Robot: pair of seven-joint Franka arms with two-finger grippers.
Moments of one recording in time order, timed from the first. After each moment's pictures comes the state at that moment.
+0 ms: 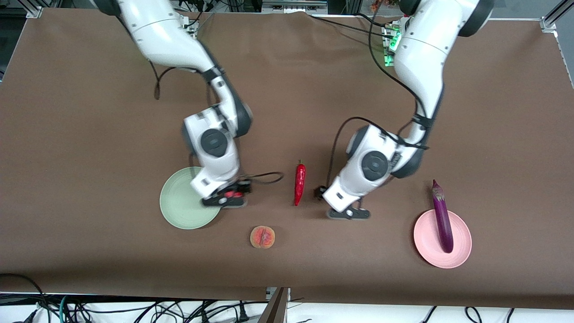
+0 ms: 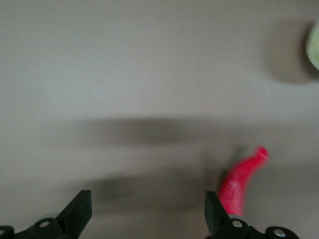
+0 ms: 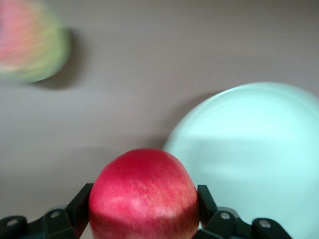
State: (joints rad) left arm -0.48 0.86 -0.03 -1.31 -0.15 2.25 -0.41; right arm 0.54 0.77 -0.15 -1.40 -0.06 2.25 0.39
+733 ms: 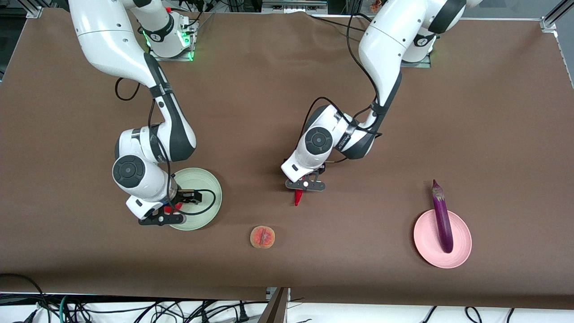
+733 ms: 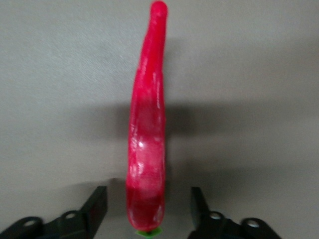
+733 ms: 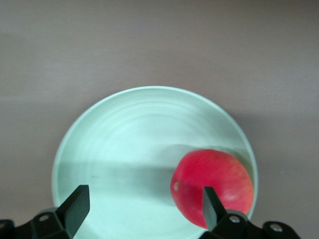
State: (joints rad) left arm -0.64 0.89 -0.03 -1.34 -0.15 2.24 -0.51; right arm 0.37 0.73 -0.13 -1.42 0.11 2.17 0.17
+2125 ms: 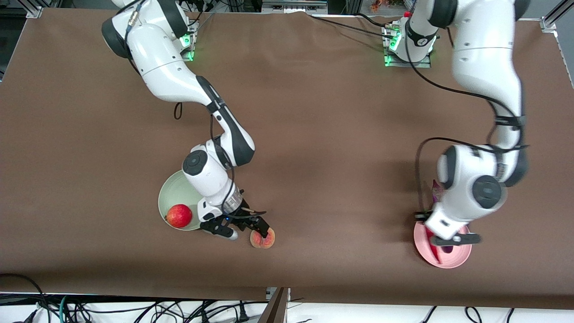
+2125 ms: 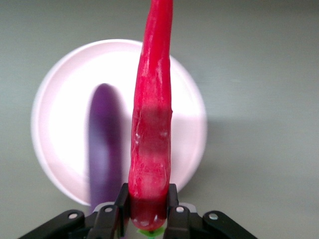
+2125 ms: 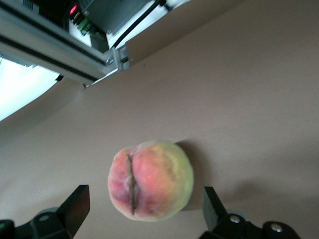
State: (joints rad) left arm -0.22 0.82 0.25 -1.33 -0.13 2.16 -0.06; right arm 0.48 1.12 0.02 -1.01 0.18 2.70 0.69
